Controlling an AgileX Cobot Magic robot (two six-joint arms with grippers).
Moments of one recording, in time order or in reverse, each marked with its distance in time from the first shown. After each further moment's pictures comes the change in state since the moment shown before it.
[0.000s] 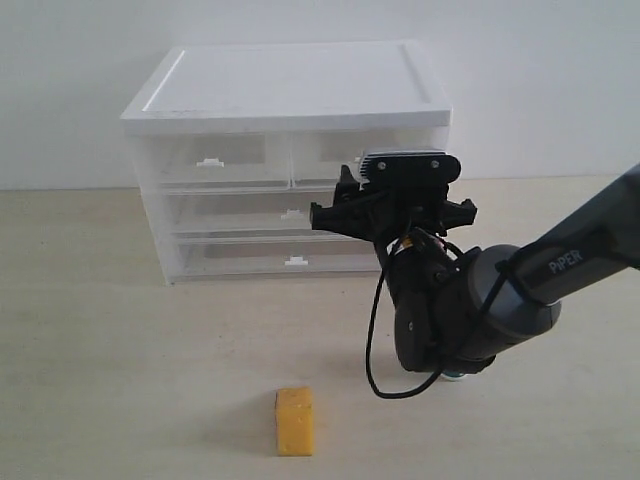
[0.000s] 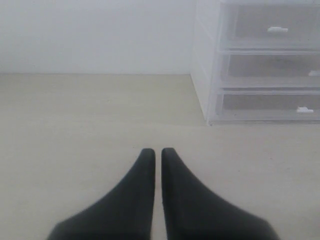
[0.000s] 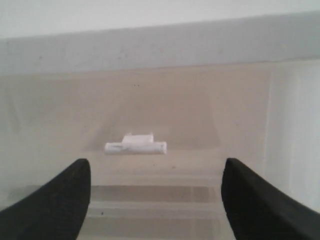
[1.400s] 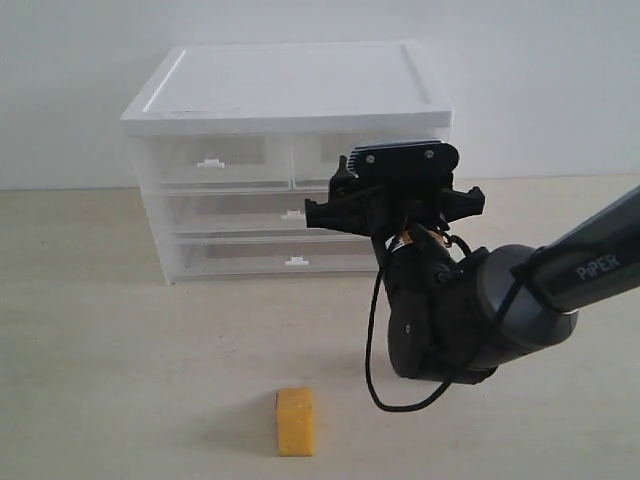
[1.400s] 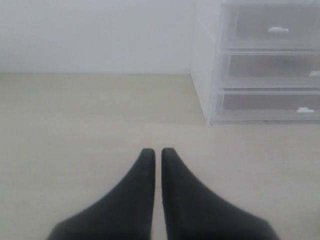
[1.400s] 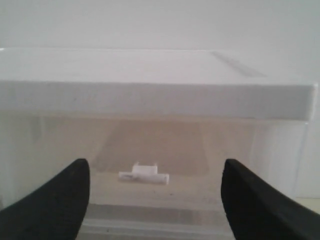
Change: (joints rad) left arm 0.000 0.000 0.000 0.000 0.000 0.000; right arm 0.063 -0.090 0.052 0.103 -0.025 -0.151
